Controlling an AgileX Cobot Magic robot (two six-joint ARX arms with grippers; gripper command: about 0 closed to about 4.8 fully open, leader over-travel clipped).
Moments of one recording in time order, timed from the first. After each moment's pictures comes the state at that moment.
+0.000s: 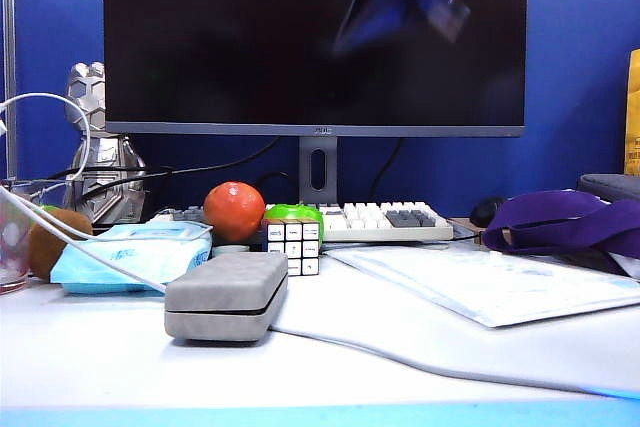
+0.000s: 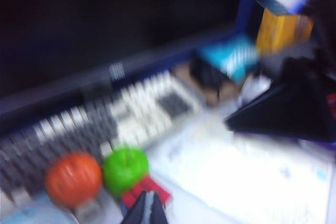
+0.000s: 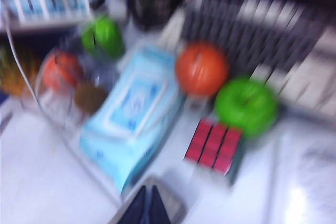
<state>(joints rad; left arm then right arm) -0.51 1.07 0.91 0.02 0.11 0.04 0.47 1.55 1.37 -0.33 -0.37 0.15</state>
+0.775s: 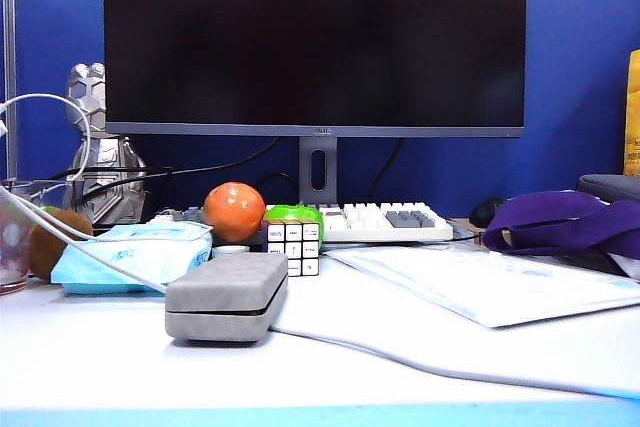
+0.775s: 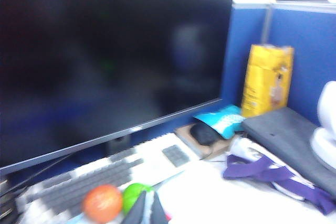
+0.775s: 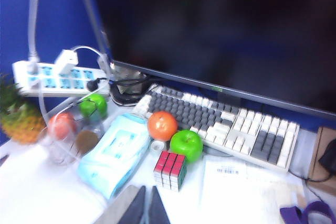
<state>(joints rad) -0.51 0.54 0.91 -0.29 0.07 0.02 0.47 0.86 1.32 -0.64 -0.15 0.06</state>
